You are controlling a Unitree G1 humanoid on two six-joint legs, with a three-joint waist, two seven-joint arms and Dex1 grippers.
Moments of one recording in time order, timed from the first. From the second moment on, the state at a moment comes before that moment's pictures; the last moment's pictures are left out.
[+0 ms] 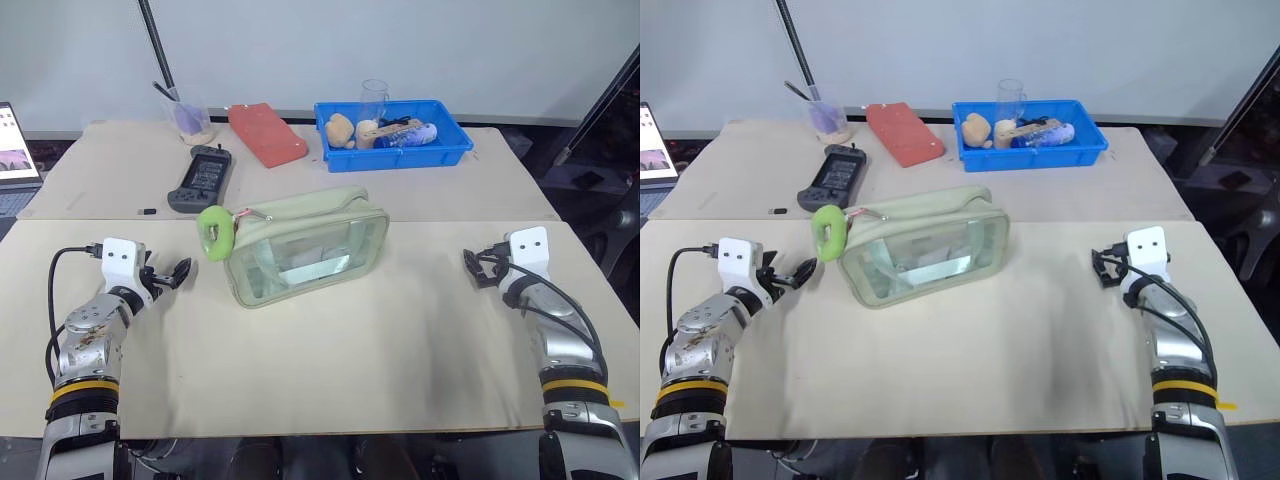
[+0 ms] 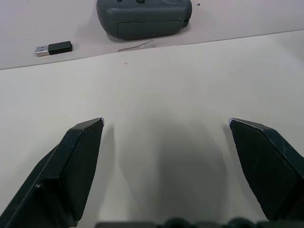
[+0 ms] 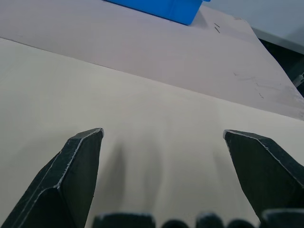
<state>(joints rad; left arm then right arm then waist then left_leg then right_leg) -0.37 0.59 0.30 0.44 -0.26 0.18 -0.51 -0.44 -0.54 -0.21 0.43 0.09 0.13 0.32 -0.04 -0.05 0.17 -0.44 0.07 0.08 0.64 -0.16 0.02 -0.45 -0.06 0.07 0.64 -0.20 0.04</state>
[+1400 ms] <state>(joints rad) -0.83 0.86 -0.33 -0.26 -0.14 0.45 -1.04 -0.69 -0.80 -0.09 -0.41 0.61 0.77 0.86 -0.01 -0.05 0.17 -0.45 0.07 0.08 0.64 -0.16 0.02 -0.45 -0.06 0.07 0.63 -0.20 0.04</state>
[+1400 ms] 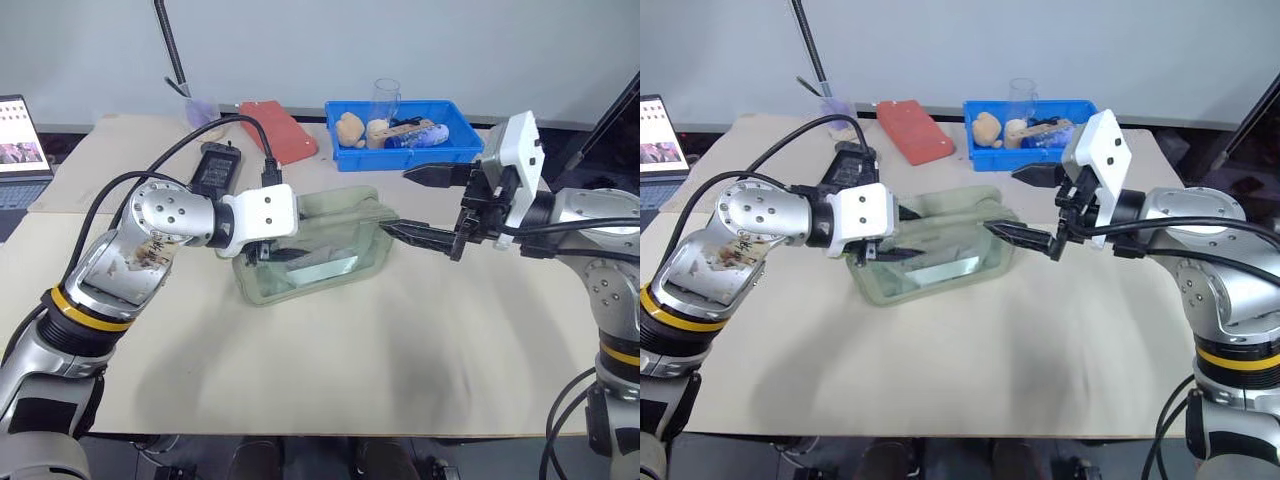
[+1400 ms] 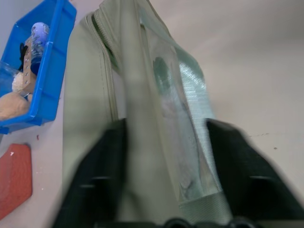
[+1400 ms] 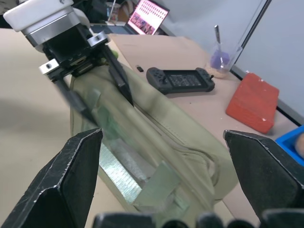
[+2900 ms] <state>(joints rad) -0.90 0.74 -0.24 0.16 -0.08 -0.14 -1.34 -0.55 -0.95 -0.12 -0.43 0.60 0.75 0.95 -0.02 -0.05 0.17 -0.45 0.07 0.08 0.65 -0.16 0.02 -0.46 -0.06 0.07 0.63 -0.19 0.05</state>
